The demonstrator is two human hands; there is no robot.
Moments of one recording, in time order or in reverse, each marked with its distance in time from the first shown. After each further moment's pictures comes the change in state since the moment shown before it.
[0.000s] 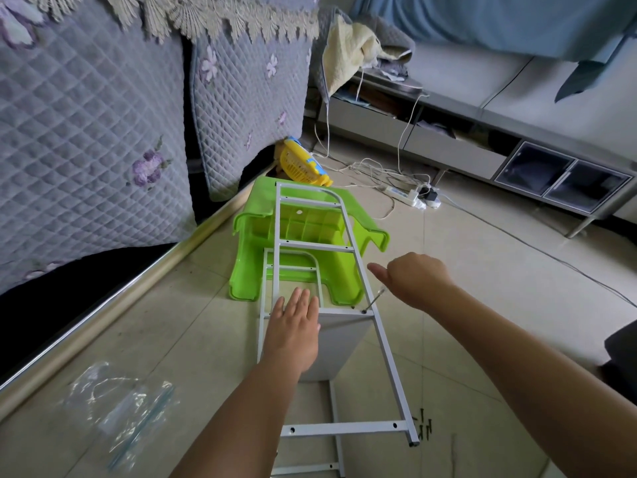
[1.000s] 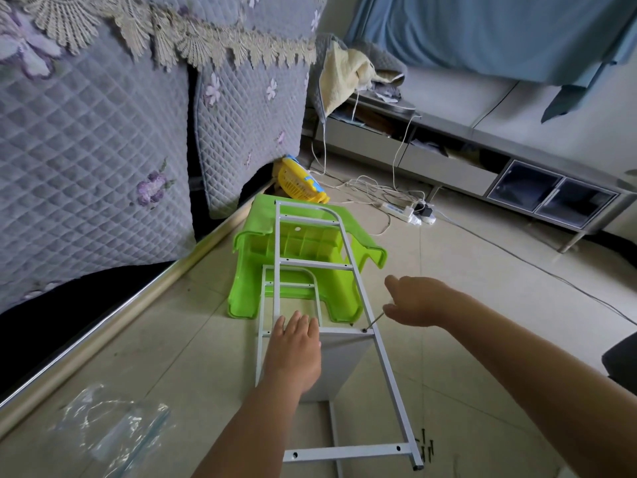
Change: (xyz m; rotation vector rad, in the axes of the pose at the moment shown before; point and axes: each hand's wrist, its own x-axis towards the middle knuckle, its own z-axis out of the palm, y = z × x) left_hand 0.001 -0.001 0.000 -0.042 0.009 0.003; right_hand 0.004 0.008 0.000 0.009 -0.176 -0.096
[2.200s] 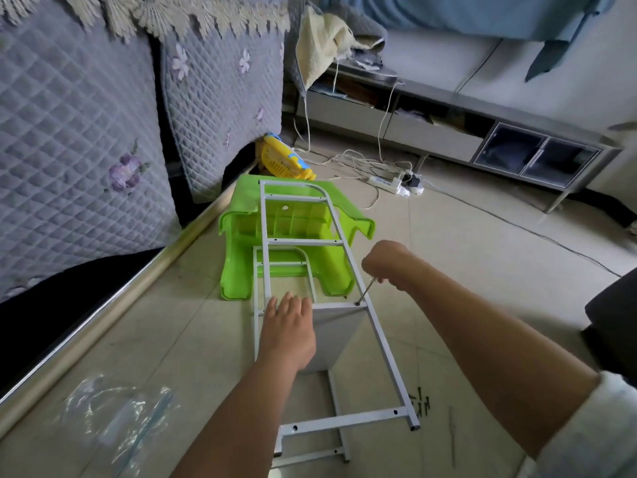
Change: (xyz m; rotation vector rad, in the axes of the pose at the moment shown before) left_hand -0.013 0.004 -0.002 0.047 0.030 0.017; right_hand 0.001 -0.030 -0.017 0.298 -0.122 0.270
